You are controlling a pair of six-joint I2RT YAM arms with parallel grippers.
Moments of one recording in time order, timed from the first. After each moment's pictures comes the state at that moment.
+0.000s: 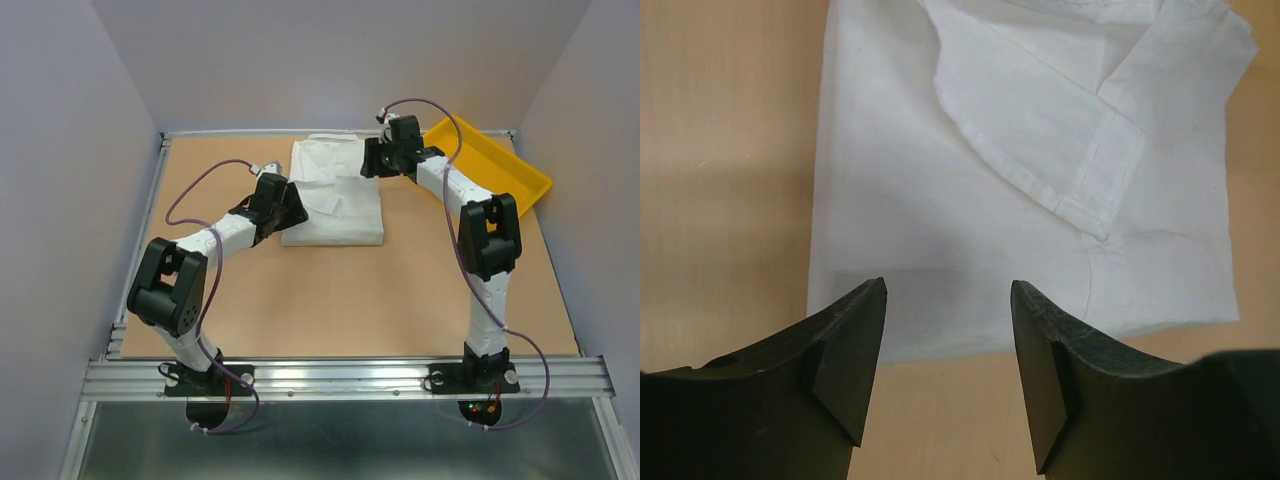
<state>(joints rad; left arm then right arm) -0.45 1.67 1.03 -0.07 -0.05 -0.66 0.32 2.18 1.86 -0.34 -0.19 0.17</state>
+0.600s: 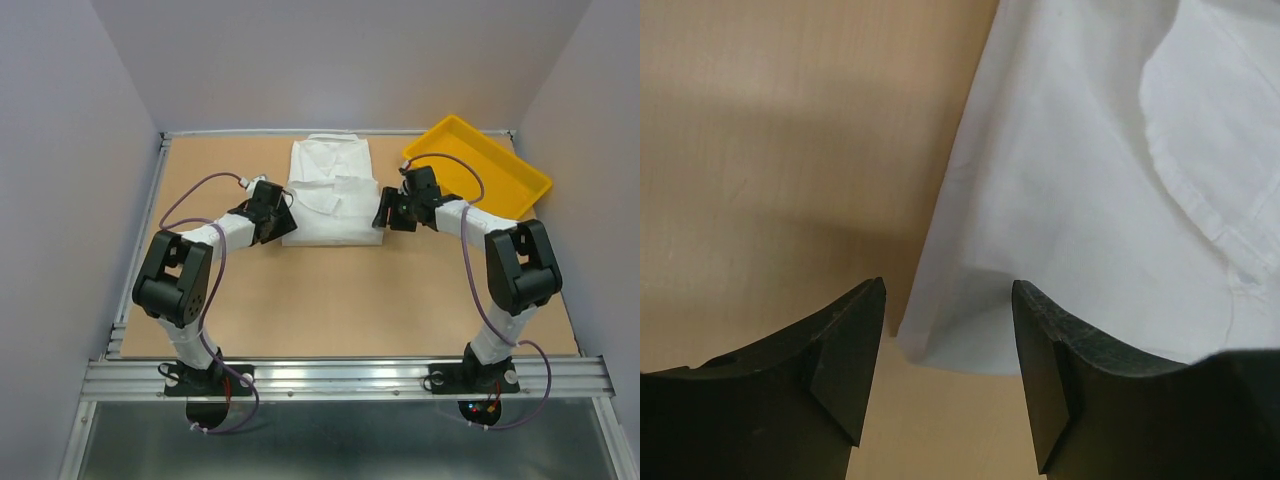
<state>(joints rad) -0.41 1.70 1.00 -0.16 -0.14 -0.73 0.32 1.78 1.16 -0.24 -0.21 0.42</state>
